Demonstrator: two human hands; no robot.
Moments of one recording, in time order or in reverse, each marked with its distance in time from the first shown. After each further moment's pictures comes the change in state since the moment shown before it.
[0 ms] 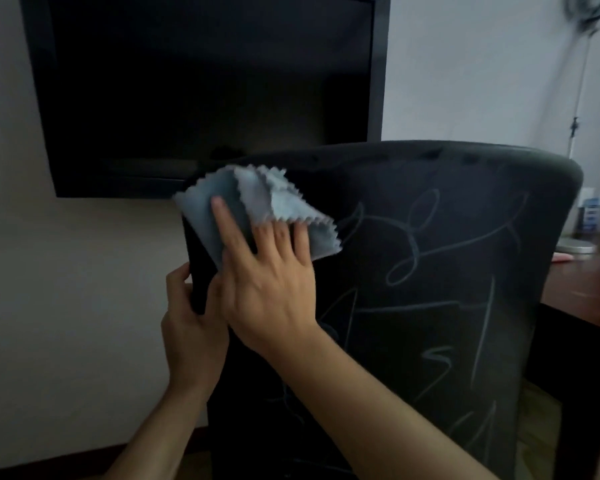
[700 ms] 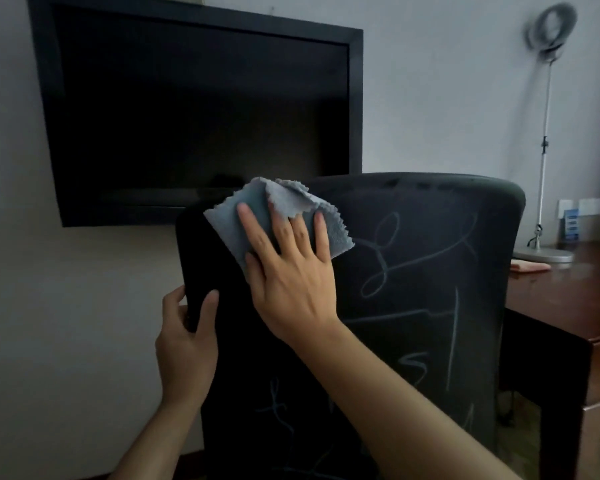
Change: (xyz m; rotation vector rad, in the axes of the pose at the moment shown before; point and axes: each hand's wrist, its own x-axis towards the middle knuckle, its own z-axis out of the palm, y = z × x) left_hand -0.012 0.022 -0.002 0.026 0.008 -0.018; right_hand 0.008 0.037 -0.035 -0.096 0.001 0.001
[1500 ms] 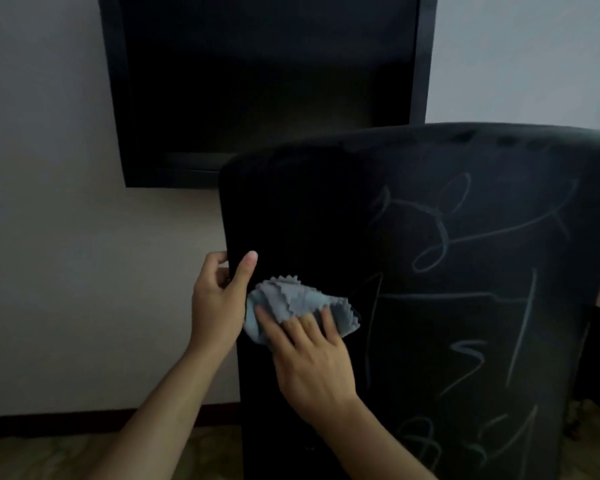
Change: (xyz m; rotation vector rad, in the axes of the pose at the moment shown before) left_hand 0.012 -0.007 -0.004 -0.050 -0.054 -0.043; right_hand -0.133 -0.012 0.055 0.071 -0.359 -0.206
